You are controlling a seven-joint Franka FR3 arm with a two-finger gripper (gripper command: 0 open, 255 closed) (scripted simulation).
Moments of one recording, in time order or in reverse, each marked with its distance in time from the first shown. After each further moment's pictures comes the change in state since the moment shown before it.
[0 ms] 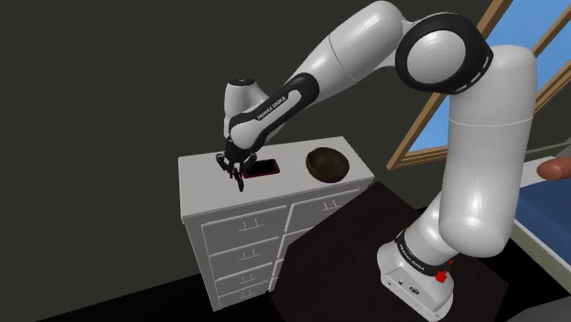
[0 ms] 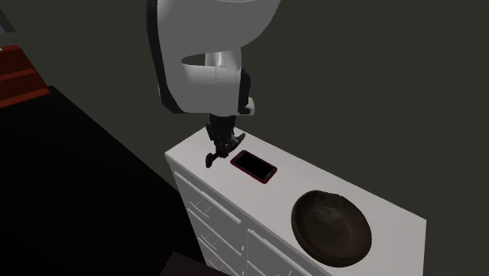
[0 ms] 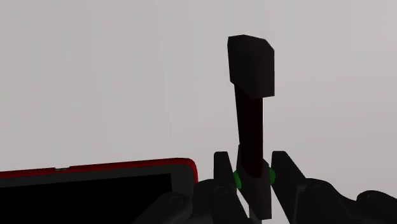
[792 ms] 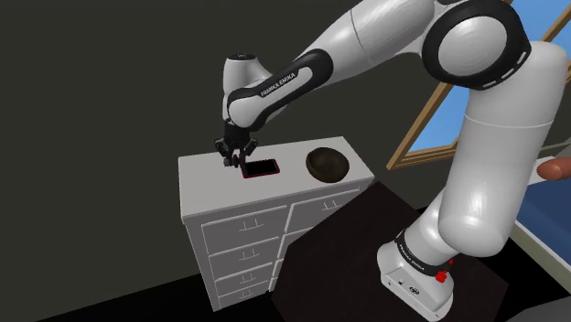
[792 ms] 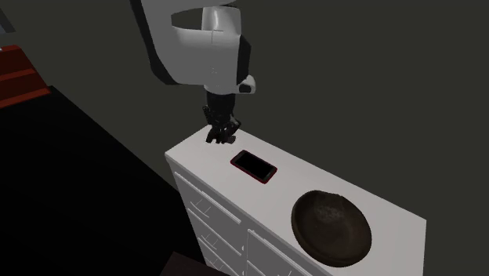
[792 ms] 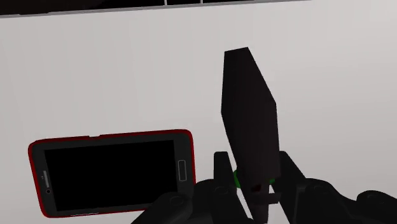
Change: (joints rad) arm -0.018 -0.117 0.021 0.009 0.030 -0.124 -0.012
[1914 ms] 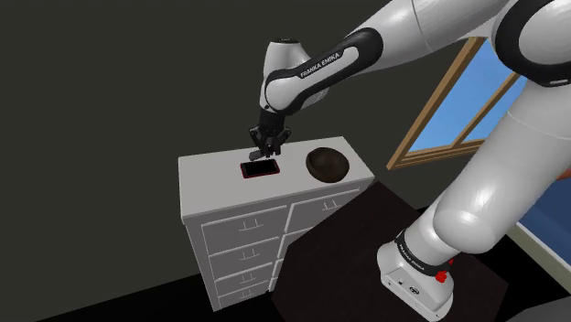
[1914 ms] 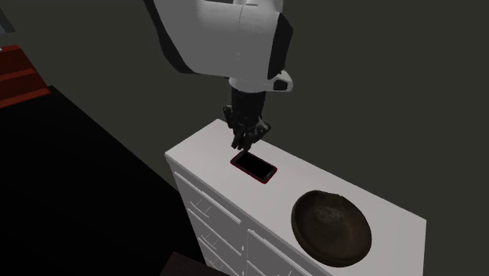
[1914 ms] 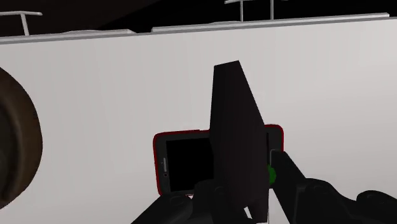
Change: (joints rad) arm -0.117 -0.281 -0.017 -0.266 0.100 -0.019 -0.186
